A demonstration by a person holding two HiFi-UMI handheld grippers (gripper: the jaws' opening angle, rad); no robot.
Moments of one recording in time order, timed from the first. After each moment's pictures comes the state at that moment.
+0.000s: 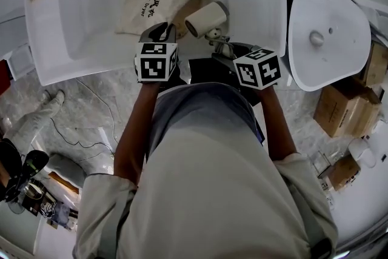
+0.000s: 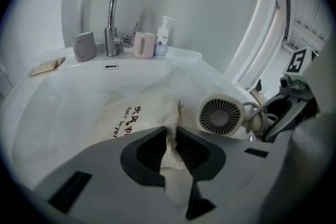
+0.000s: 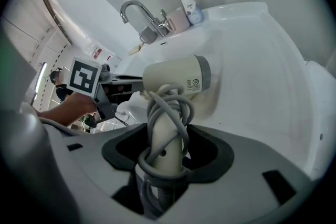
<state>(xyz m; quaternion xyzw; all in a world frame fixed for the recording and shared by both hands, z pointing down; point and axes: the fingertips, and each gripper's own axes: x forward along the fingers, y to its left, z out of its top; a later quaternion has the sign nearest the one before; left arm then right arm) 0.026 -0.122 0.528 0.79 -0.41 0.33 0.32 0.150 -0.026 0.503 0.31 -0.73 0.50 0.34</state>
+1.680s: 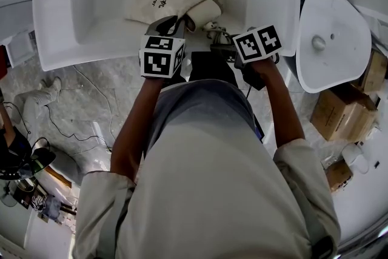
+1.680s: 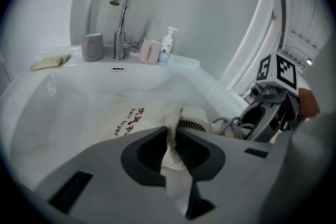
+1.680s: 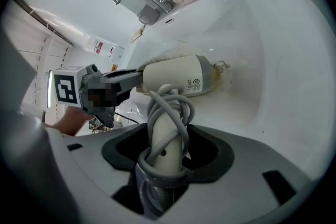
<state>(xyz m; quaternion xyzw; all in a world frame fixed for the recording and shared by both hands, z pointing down) -0.001 -0.113 0.509 0.80 -0.40 0.30 0.33 0.094 -0.030 0.519 0.22 -0.70 0.57 0.37</state>
